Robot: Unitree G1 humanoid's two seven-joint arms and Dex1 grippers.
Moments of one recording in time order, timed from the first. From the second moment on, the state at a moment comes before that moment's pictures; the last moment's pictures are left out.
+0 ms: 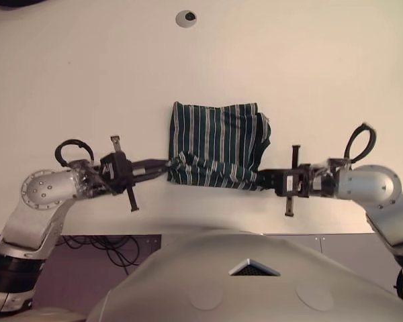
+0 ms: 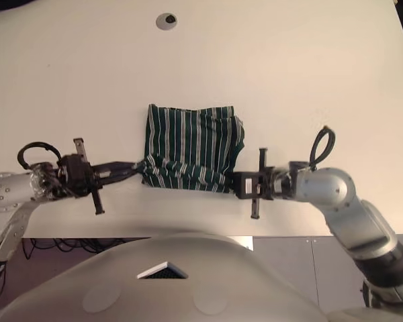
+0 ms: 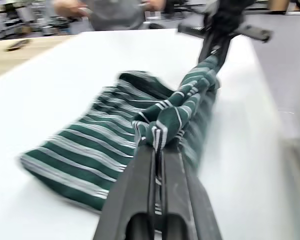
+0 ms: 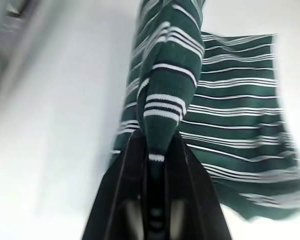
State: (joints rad) left arm 0.38 0.88 -0.04 -0.40 -0.52 -0.03 -0.94; right arm 0.17 -0.91 0.27 -0.62 0.09 0.20 0.95
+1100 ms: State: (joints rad) left arm -0.05 0.49 -0.06 0.02 -0.22 0.15 -0.61; right arm -0.48 -0.46 0.32 0.32 0.02 0.18 0.91
